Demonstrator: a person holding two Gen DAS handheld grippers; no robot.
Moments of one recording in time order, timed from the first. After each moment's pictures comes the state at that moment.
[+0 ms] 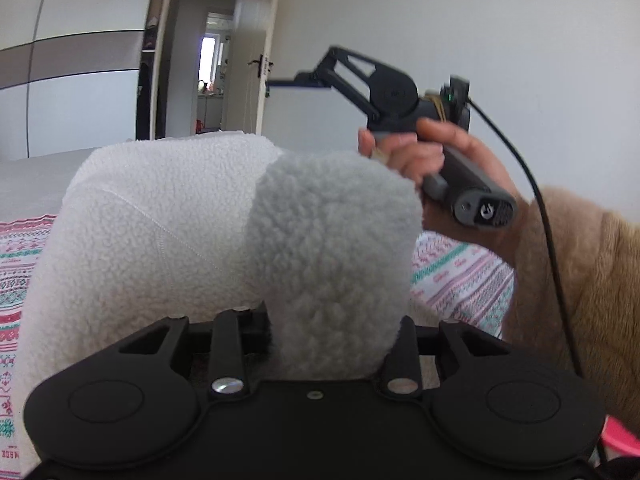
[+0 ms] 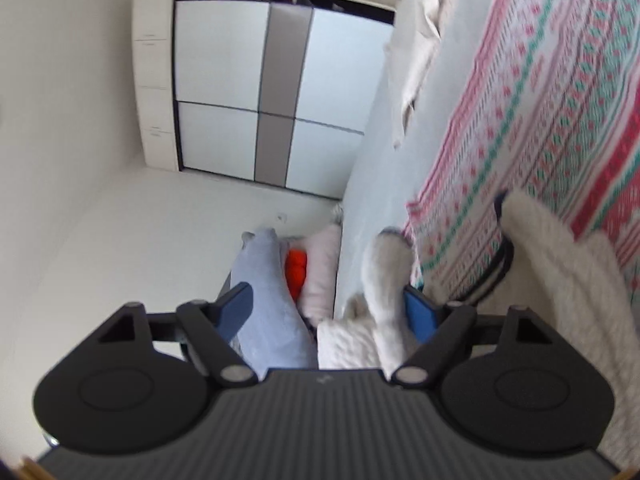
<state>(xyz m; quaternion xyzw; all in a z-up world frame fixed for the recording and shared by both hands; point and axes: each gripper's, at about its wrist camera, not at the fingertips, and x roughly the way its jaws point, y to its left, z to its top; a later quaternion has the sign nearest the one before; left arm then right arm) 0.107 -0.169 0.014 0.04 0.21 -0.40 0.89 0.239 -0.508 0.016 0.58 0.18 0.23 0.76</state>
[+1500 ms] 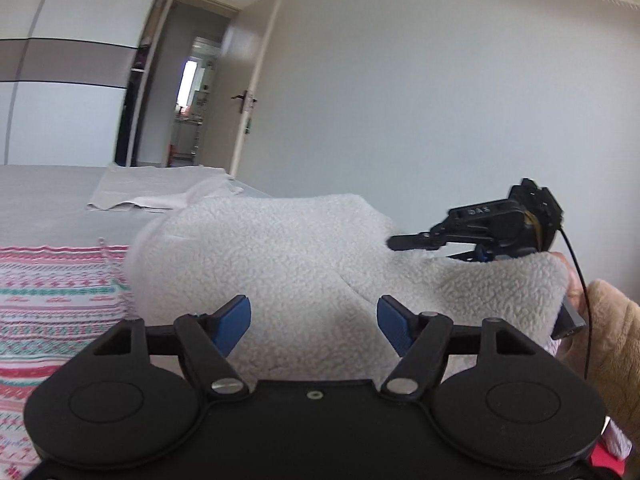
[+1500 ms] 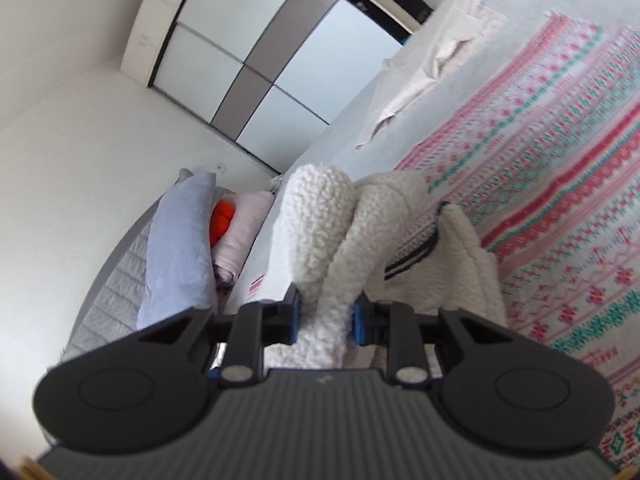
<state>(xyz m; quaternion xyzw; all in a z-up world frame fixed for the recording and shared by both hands) 0.170 -0.095 0.068 -0.04 0.17 -0.46 0.87 0.148 -0.511 0.051 0.44 0.26 0.18 0.84</state>
